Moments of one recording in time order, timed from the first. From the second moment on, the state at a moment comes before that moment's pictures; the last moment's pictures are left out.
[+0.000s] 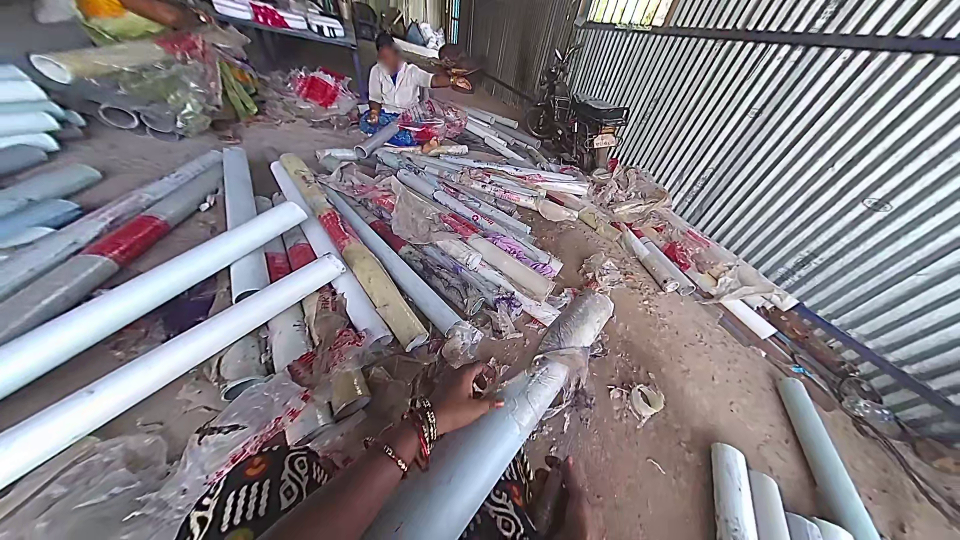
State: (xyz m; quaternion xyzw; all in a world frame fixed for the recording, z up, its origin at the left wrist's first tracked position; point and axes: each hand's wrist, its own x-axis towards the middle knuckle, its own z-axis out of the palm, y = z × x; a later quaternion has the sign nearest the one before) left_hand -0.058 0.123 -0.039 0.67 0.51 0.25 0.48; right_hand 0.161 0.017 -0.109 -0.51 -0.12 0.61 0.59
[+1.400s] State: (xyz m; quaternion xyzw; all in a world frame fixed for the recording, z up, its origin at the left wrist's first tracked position) left_hand -0.063 0.069 -0.034 0.69 0.54 0.14 0.47; right_hand 0.126 -0.009 -0.100 -0.51 -0.80 -0.13 0.29
